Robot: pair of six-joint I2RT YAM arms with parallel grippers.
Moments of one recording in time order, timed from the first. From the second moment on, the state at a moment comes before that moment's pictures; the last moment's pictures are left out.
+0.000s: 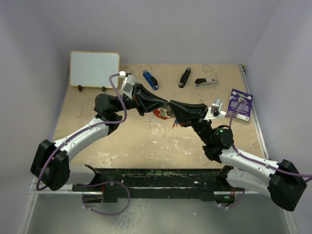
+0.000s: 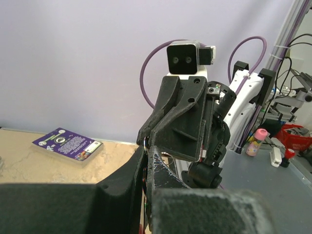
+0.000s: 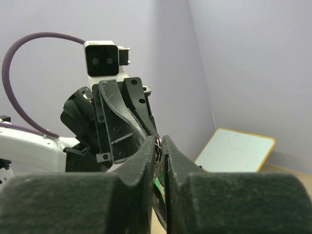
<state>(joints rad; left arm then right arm) -0.58 1.33 0.89 1.05 0.89 -0.68 0.81 1.00 0.46 1.24 -0.04 0.39</state>
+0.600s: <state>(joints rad) -0.58 1.33 0.89 1.06 0.90 -0.68 0.81 0.99 0.46 1.24 -0.04 0.40</state>
